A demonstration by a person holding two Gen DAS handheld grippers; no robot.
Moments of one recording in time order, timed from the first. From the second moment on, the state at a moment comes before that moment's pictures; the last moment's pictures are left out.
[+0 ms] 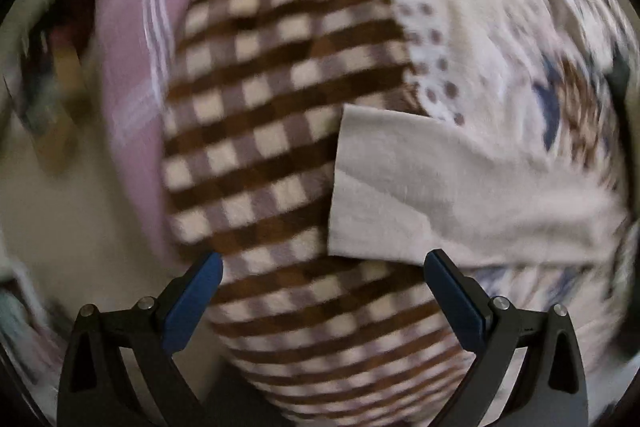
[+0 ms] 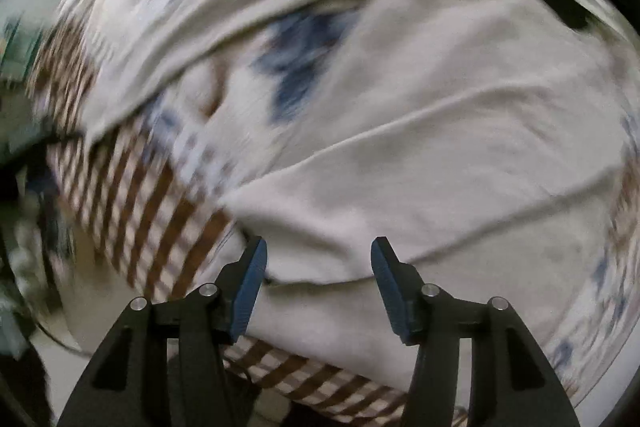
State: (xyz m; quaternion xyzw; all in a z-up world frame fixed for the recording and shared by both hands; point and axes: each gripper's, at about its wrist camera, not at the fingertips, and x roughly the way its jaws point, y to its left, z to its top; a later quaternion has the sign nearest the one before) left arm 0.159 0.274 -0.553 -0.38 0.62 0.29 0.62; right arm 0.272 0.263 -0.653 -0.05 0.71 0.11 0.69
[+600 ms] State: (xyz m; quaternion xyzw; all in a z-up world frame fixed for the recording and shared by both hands) left arm 0.154 0.276 -0.528 -0.45 0.48 0.34 0.67; right arm 0.250 0.115 -0.651 0.05 0.70 -0.04 0.71
